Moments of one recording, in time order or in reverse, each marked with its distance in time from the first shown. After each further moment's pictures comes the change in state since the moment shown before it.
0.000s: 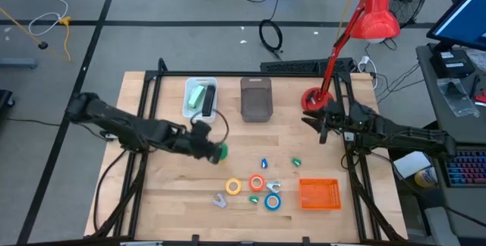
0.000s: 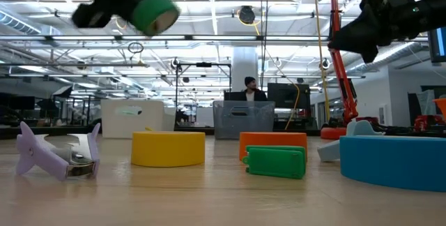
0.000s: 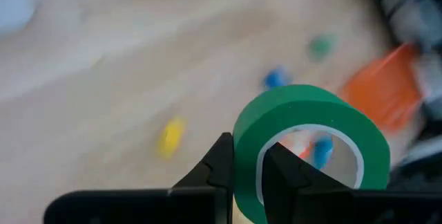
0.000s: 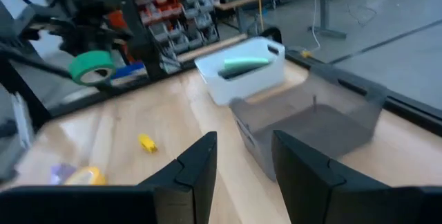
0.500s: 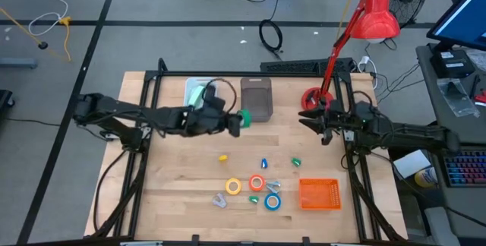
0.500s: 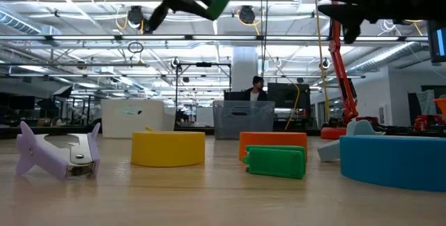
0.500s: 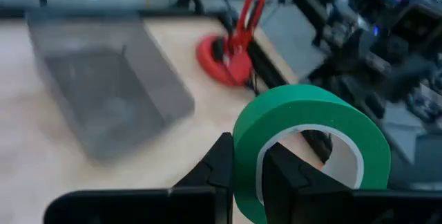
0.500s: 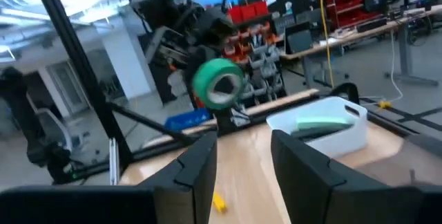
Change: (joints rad) left arm 0.222 0.102 0.041 0.487 -0.141 0.363; right arm 0.001 0.155 0.000 0.412 -0.200 0.060
